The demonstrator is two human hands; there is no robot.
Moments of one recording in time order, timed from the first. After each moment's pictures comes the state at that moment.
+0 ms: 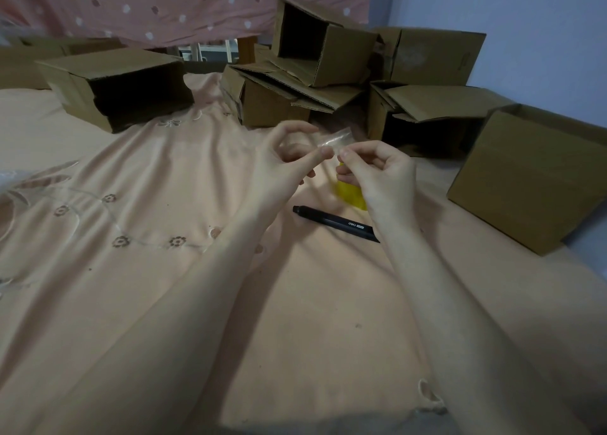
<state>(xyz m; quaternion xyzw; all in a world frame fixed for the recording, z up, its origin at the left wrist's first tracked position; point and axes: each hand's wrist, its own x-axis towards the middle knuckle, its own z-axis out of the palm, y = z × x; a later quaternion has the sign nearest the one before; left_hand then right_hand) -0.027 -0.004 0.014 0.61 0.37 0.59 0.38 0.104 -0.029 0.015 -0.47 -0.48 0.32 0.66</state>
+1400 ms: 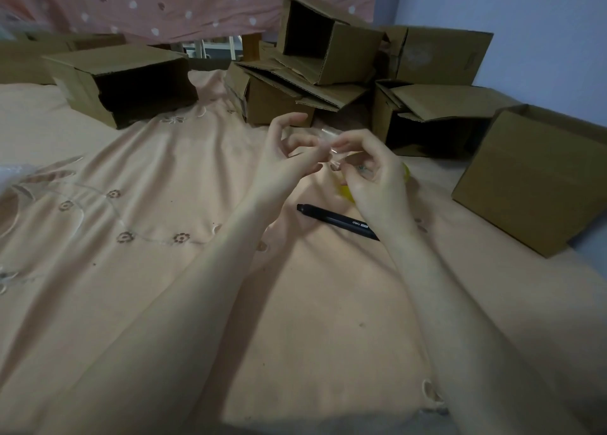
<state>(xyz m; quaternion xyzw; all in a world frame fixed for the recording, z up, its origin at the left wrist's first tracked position) -0.031 0.003 0.012 0.56 0.33 0.59 0.47 0.101 -0.033 0.010 -0.46 -0.66 0.17 0.57</state>
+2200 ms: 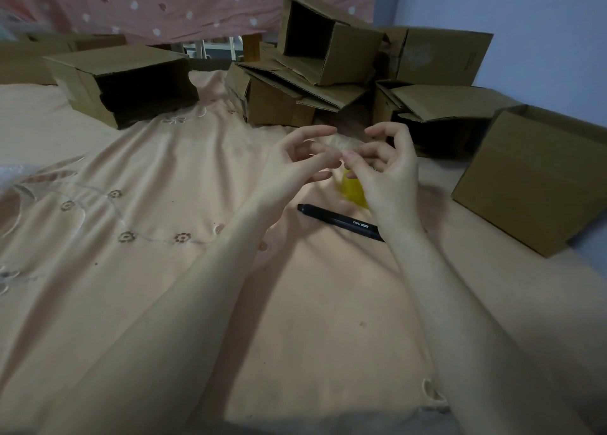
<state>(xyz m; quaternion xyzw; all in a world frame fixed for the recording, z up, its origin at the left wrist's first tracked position) -0.031 -0.004 0.014 0.61 0.32 0.54 0.49 0.105 -0.032 0.014 -0.48 -0.56 0.23 0.64</state>
